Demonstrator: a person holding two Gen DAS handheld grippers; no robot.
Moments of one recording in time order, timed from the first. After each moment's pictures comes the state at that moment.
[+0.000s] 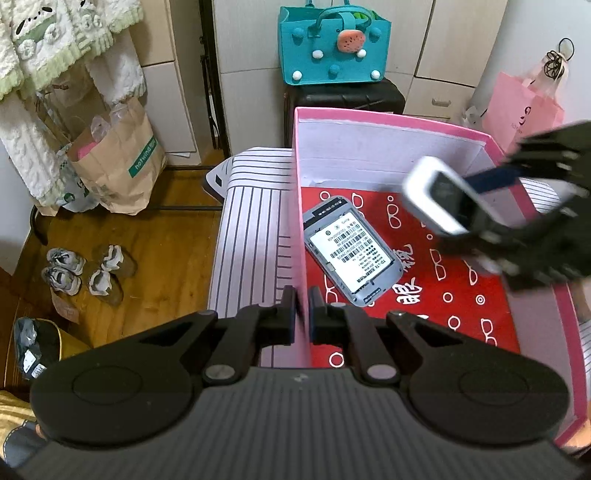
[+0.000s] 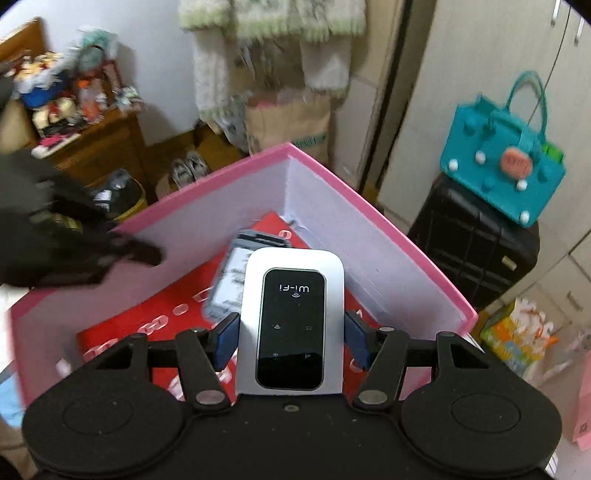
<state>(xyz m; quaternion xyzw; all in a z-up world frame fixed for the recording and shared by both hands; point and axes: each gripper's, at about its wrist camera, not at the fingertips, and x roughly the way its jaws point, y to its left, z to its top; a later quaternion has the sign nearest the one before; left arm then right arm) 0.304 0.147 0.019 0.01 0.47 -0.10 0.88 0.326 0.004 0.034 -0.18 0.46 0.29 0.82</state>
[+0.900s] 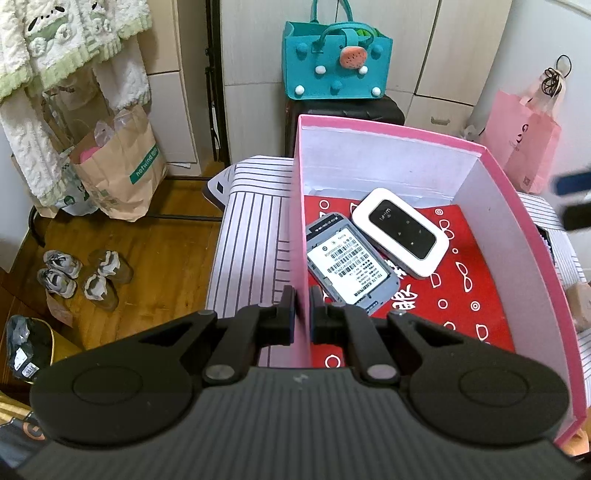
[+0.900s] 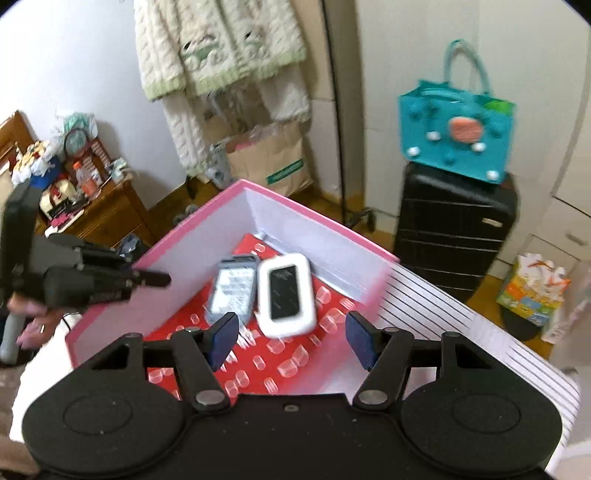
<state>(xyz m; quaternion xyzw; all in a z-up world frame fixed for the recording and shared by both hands) 0.293 0.148 0.018 -0.01 0.44 -0.09 0.89 0.274 -0.114 0.085 -0.04 0.44 0.28 0.86</state>
